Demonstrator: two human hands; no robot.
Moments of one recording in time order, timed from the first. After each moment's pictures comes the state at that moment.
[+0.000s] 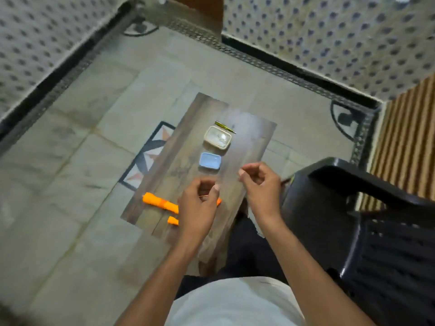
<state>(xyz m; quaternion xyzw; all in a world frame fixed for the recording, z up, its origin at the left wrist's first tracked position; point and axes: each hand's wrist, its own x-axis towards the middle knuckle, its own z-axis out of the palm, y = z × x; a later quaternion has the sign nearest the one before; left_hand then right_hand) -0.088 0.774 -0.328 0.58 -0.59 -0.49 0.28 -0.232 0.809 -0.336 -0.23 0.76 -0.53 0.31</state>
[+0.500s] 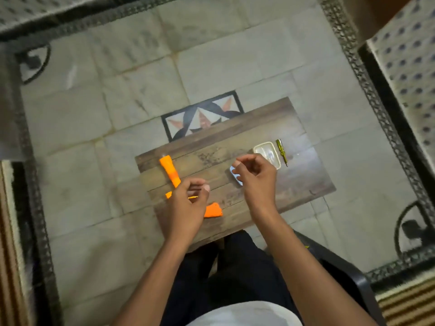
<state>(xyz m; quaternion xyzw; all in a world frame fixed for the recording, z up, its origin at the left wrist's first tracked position) -0.115 0.704 -0.388 0.79 -0.24 -0.41 0.38 -0.249 0.615 -0.386 -0.40 0.63 -0.35 0.56</state>
